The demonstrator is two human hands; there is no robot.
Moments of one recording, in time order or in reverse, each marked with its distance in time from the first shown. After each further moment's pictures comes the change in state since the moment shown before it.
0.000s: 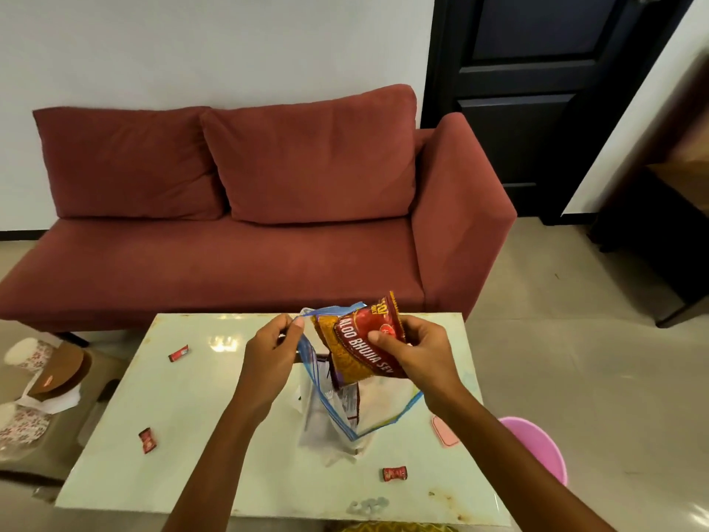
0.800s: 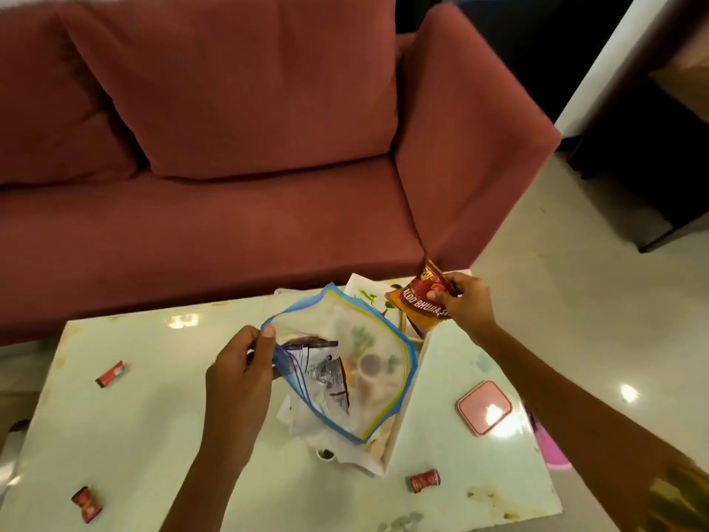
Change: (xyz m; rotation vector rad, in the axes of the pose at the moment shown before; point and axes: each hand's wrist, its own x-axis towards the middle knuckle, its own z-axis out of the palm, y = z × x) left_hand 0.121 -0.110 0.022 -0.059 -0.019 -0.066; right_hand 0.220 0.163 -0.041 -0.442 0.333 0.051
